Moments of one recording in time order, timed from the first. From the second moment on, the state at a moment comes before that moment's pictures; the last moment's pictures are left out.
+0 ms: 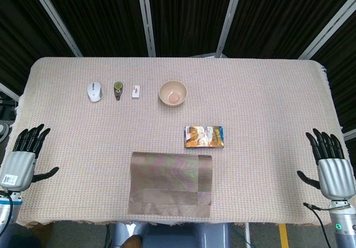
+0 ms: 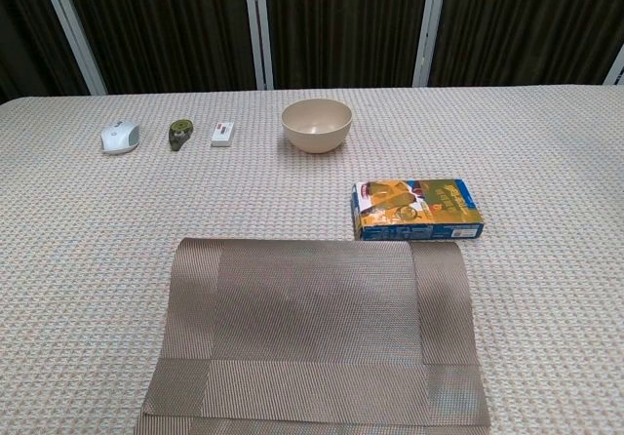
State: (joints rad) left arm -0.20 -1.22 0.01 -1.57 1.50 1.52 0.06; right arm 0.10 -1.18 0.10 -1.51 -1.54 1.54 -0.05
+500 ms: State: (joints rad) left arm -0.27 -1.30 0.06 -1.45 1.72 1.45 -0.02; right arm 0.11 -1.18 0.10 -1.52 -1.52 1.51 -0.06
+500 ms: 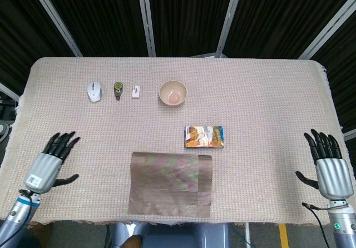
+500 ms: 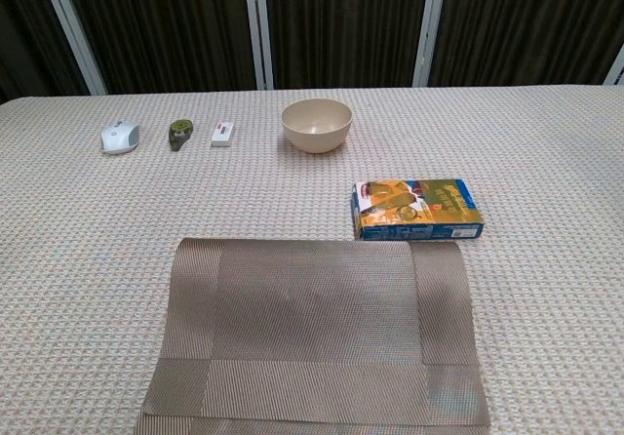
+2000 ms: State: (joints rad) left arm -0.48 -1.69 0.20 -1.12 1.90 1.25 -0.08; right arm 0.12 -1.17 0.10 -1.50 -1.47 1.46 -0.03
